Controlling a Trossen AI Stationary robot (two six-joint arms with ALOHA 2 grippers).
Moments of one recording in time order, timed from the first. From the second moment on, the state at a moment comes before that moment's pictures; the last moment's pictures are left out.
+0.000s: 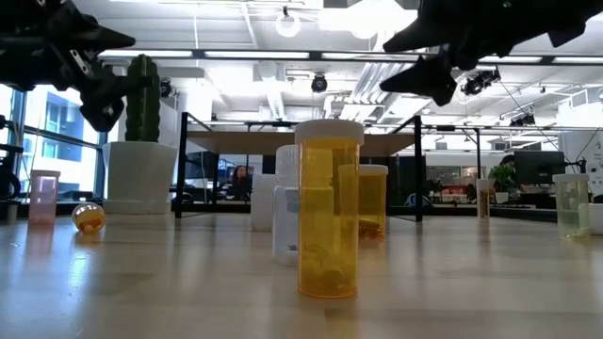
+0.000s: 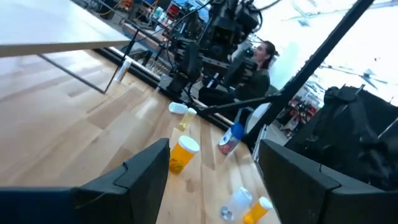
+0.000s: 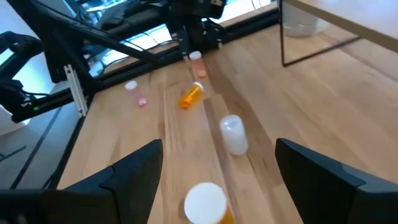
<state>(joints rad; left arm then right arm) -0.01 0.05 0.03 0.03 -0.13 -0.59 0.18 1.15 0.54 0.28 0.19 0.39</state>
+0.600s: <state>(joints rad) -0.01 0.05 0.03 0.03 -0.14 -0.64 0.21 1.50 0.90 -0.04 0.22 0.20</state>
